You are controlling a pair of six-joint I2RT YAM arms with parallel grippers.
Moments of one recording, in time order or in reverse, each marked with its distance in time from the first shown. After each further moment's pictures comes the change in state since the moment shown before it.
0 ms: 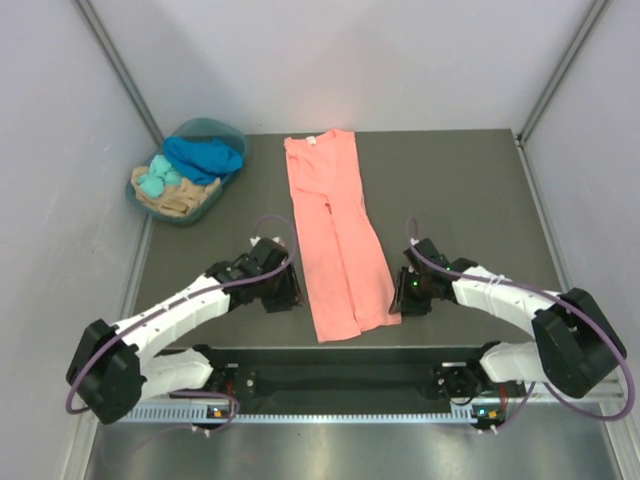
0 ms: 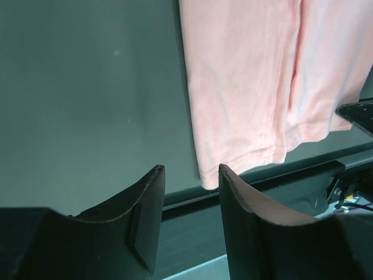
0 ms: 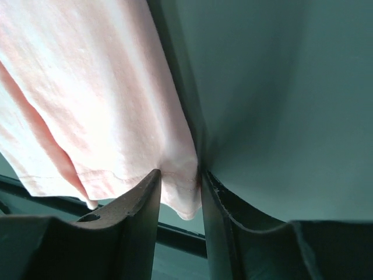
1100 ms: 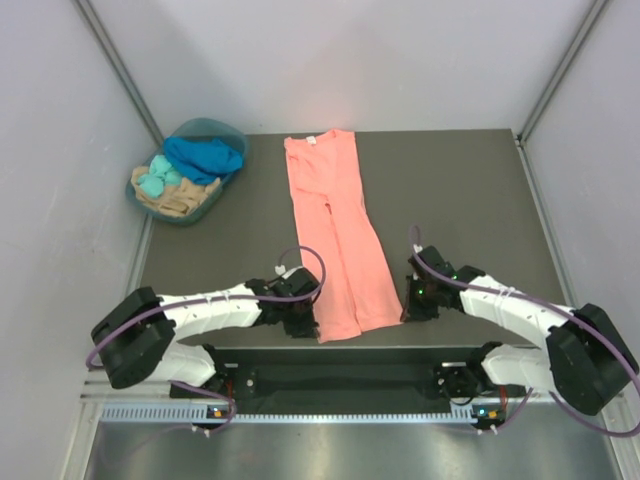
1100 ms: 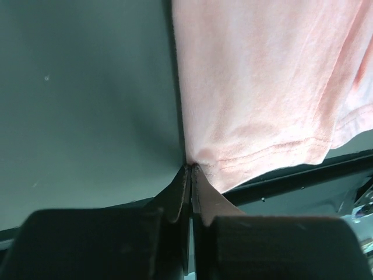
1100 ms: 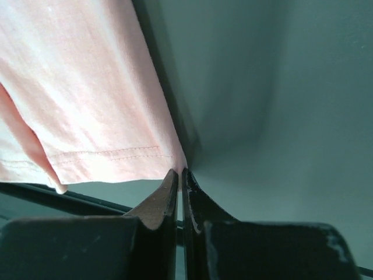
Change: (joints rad) left arm -0.298 0.184 -0.114 0.181 -0.043 -0.308; right arm 0.011 -0.105 -0.058 -0.064 0.043 -0.052
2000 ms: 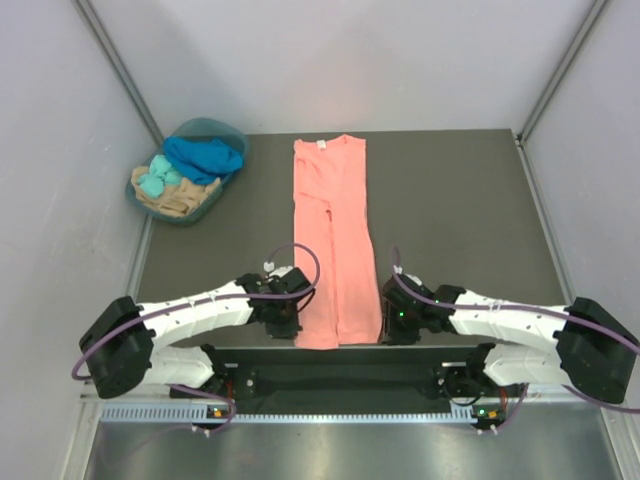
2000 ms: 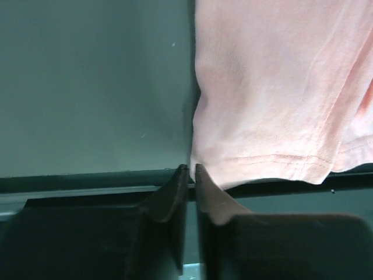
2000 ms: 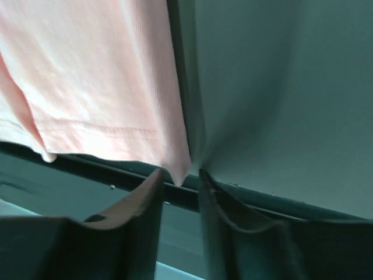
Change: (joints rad) left arm -0.002 -0.086 0.077 -0.339 -0.135 0.114; right arm 0.362 -0.016 -0.026 0.044 0.066 0.334
